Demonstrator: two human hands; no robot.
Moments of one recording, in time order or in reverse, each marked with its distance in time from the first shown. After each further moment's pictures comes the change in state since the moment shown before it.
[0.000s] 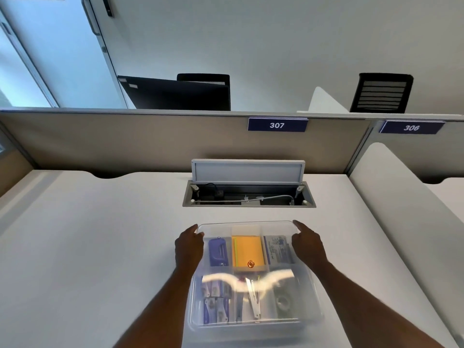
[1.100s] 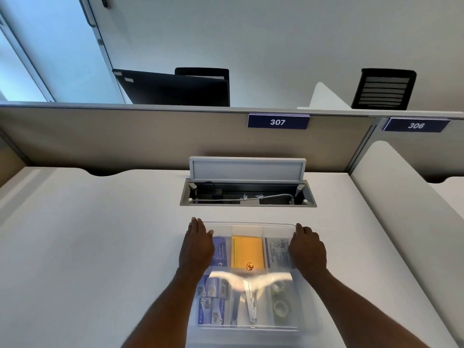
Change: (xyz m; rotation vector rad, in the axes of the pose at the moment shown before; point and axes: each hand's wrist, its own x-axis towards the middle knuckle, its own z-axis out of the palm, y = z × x) left_hand 0.000 0.003 0.021 0.364 -0.182 0.265; right_hand -0.008 0.006 0.017 -0.541 0.223 -0.194
